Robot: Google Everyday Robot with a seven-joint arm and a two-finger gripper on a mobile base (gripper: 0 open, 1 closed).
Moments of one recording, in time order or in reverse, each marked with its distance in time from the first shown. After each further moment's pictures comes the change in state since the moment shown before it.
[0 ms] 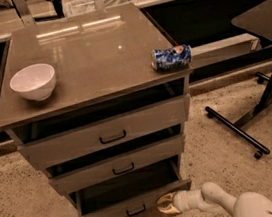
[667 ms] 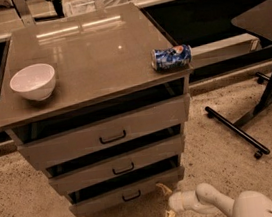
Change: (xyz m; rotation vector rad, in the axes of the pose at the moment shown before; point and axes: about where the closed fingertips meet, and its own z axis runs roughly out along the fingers) arm -0.008 0.003 0.023 0.008 0.014 -0.064
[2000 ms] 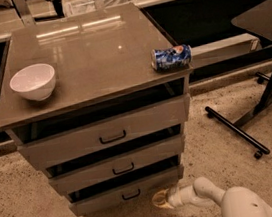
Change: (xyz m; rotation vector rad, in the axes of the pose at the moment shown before) arm 0.007 -0.015 0.006 -0.050 0.011 0.038
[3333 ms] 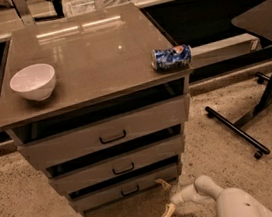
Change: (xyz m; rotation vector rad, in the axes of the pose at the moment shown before) arm 0.008 -0.012 -0.003 -0.007 -0.009 0.007
